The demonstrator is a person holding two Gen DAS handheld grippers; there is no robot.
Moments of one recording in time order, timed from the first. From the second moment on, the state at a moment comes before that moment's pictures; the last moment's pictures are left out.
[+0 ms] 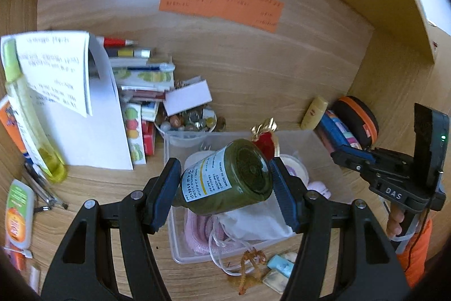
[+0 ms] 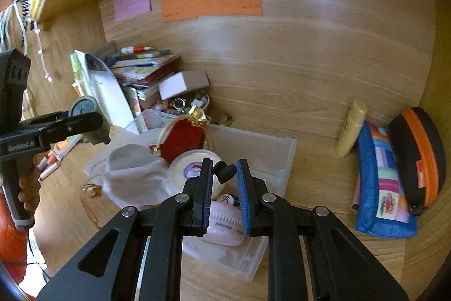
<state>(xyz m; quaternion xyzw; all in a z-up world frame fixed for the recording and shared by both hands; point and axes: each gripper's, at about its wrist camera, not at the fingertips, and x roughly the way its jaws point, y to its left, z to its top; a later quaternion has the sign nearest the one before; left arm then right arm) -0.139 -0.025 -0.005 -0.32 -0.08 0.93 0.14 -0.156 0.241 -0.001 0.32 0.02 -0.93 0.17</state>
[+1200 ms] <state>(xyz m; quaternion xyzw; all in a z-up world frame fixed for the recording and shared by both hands) -0.112 -0.012 0.003 -0.32 -0.01 0.95 0.08 -0.145 0.230 -0.002 0.32 0.04 -0.93 0.17</state>
